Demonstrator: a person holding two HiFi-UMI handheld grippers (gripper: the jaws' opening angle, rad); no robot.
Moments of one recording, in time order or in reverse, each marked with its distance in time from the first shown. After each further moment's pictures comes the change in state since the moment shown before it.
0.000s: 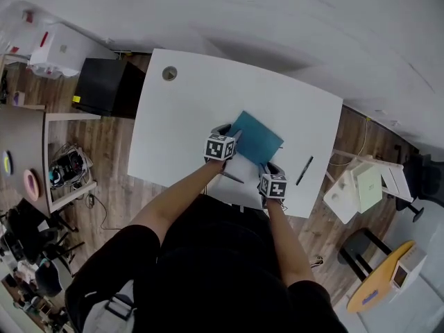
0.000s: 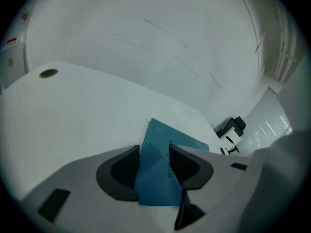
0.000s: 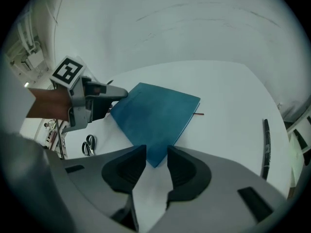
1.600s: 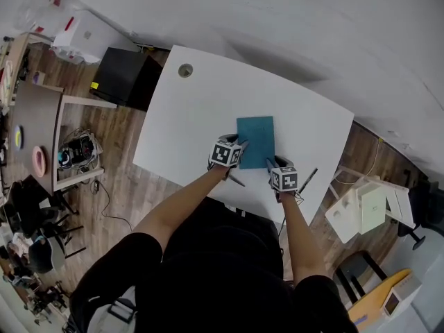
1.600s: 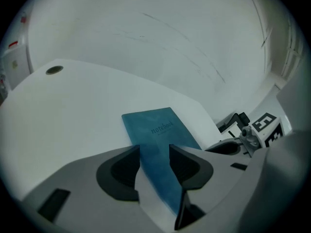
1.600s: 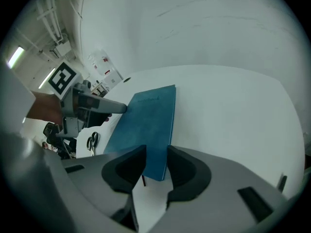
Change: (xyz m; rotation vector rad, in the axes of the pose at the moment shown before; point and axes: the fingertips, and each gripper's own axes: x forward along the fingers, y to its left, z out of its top) left arm -0.014 -0.013 -0.026 -0.031 0.088 0.048; right arm 0.019 -0.006 0.045 -0.225 0.029 0.200
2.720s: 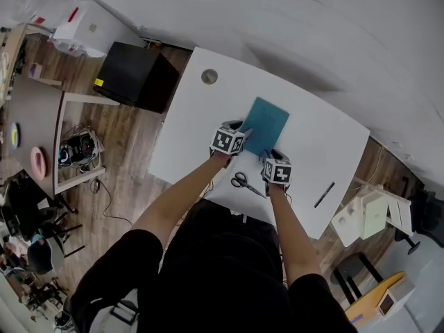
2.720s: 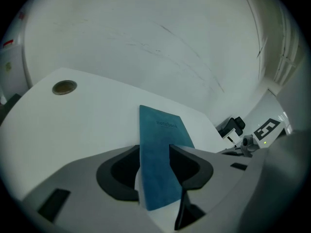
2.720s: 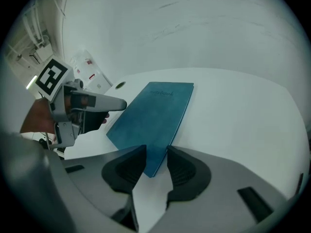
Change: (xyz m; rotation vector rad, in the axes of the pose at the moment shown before) left arm -0.030 0.109 0.072 0.033 -0.051 -0.057; right arm 0.080 0.076 0.086 0.128 -0.010 -0.128
